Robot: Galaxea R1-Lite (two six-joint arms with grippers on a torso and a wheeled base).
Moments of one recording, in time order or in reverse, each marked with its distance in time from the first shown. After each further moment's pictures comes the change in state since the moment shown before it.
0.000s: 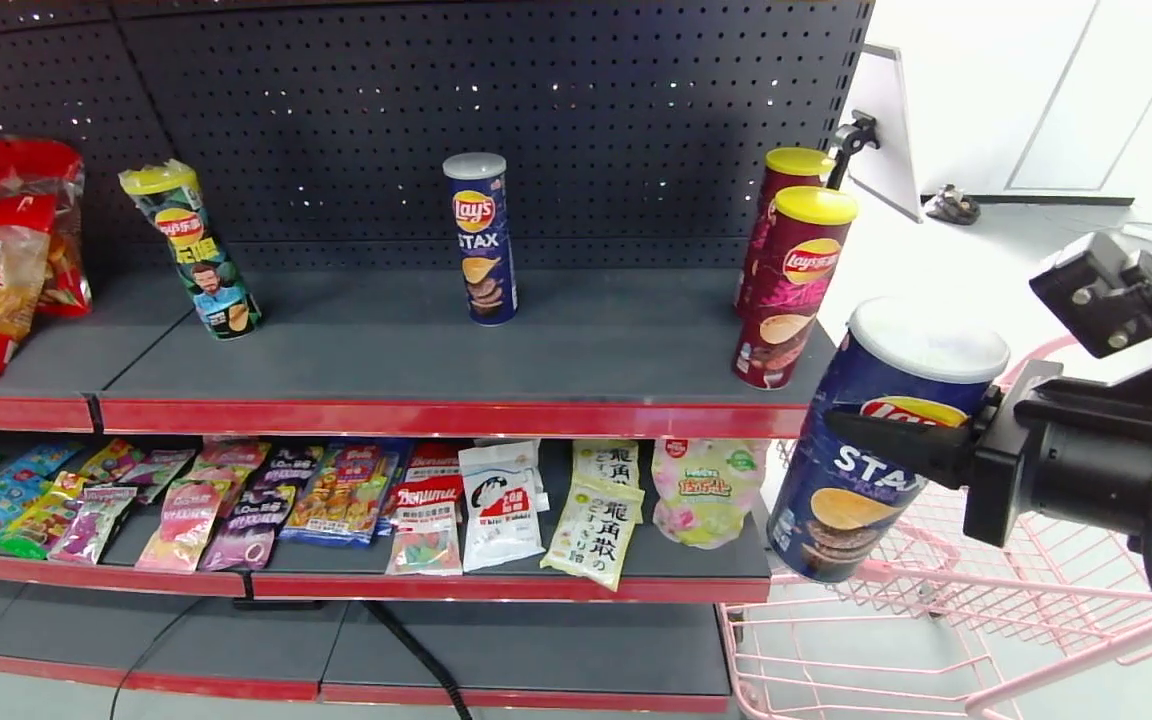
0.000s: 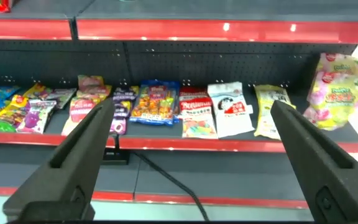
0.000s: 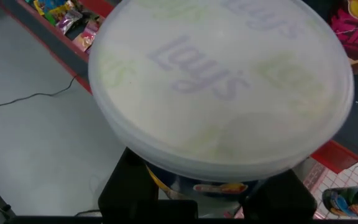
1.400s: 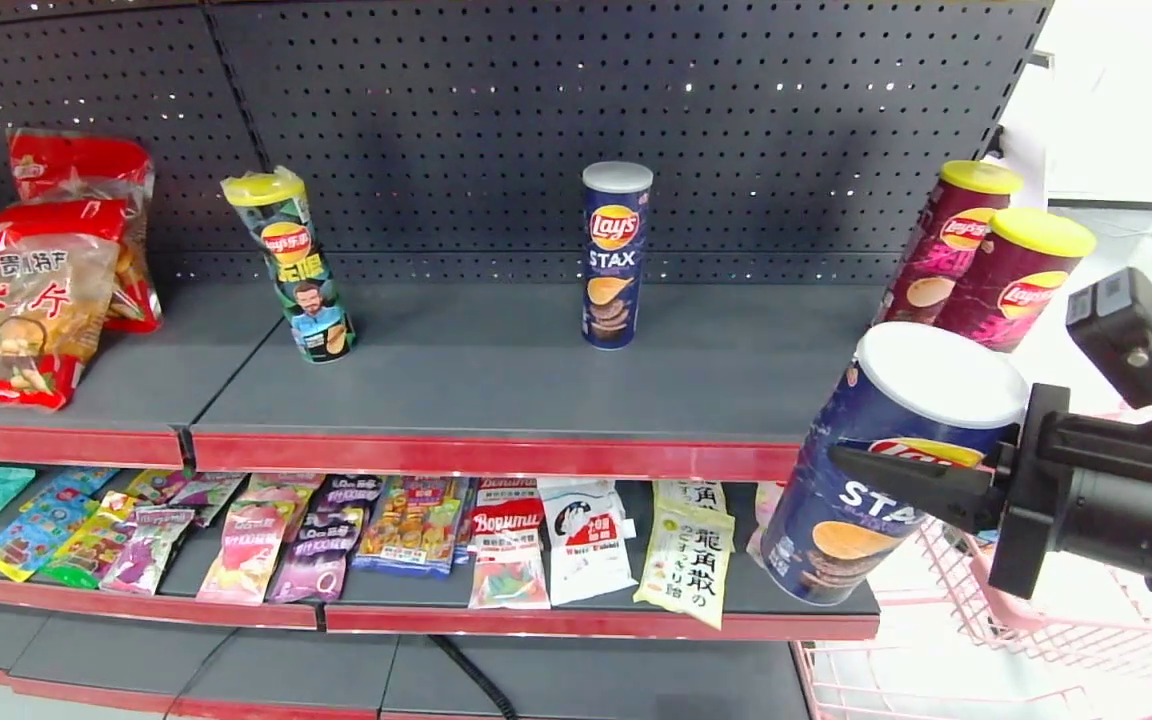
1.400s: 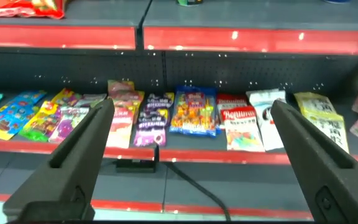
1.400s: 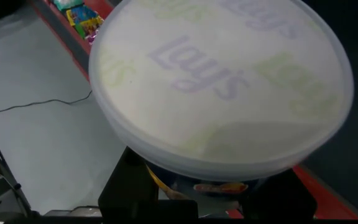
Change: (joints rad) left arm -0.001 0.000 0.000 0.001 0.002 0.000; right arm 0.008 -0.049 0.098 -0.090 0.107 -0.061
